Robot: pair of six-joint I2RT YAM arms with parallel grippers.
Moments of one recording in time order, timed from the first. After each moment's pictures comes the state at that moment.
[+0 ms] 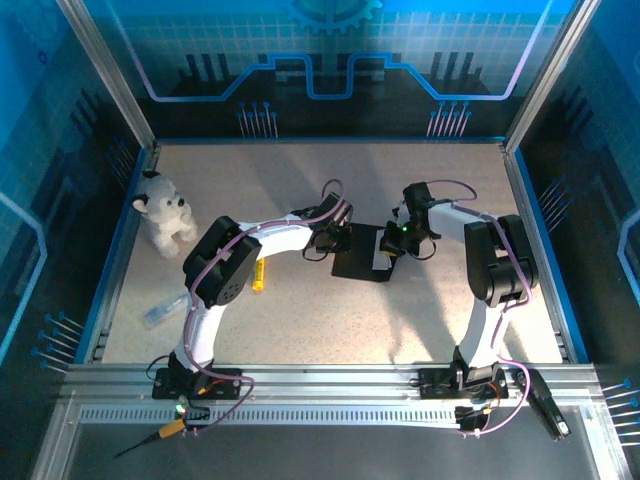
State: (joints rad) left arm -0.66 2.11 1.40 -0.32 0.10 -0.64; right arm 0.20 1.89 1.13 -0.56 -0.45 0.46
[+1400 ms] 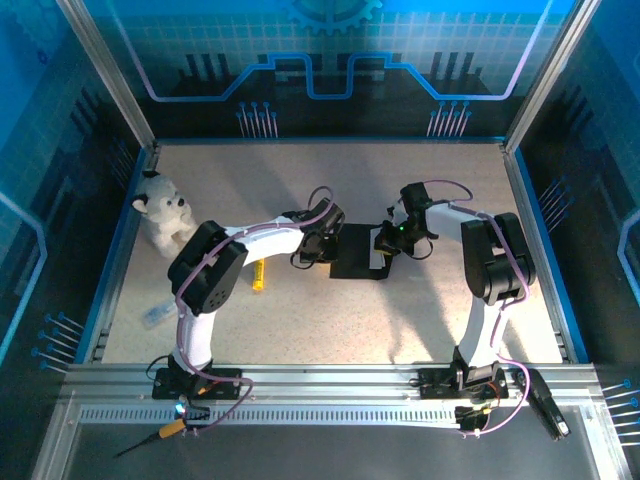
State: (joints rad) left arm -0.64 2.00 1.32 -0.51 0.02 -0.66; right arm 0.21 1.91 1.14 -0.53 -0.53 0.44
